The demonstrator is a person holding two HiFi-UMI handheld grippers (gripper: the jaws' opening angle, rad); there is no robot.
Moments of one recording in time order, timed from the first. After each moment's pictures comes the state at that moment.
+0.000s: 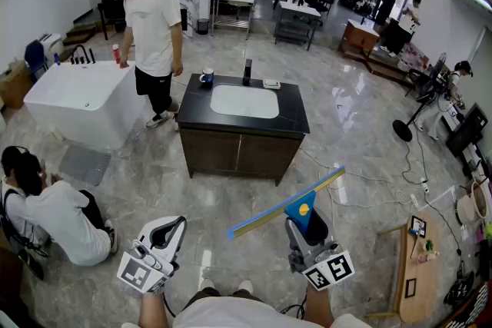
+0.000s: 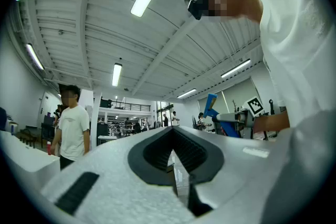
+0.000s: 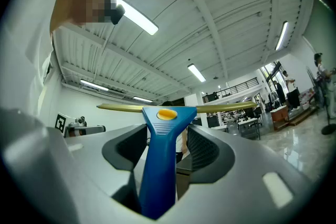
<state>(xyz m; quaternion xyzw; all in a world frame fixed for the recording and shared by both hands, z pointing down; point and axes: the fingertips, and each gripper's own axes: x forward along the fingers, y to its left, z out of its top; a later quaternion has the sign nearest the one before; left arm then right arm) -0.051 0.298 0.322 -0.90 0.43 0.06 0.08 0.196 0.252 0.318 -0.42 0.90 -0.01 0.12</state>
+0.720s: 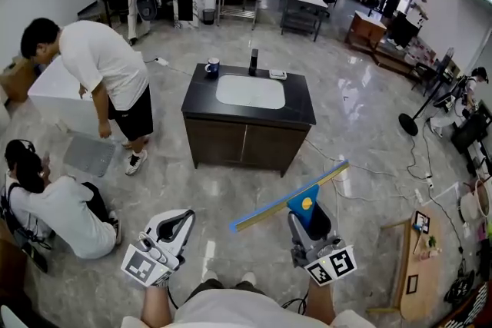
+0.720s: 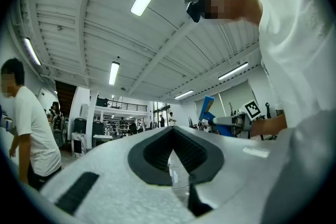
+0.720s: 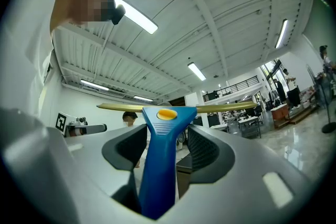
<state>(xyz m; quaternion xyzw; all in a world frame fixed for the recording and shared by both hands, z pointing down) -0.037 0.293 0.322 -0.91 0.41 0.07 0.07 0.196 0.249 0.324 -0.42 0.90 -0.02 0.12</state>
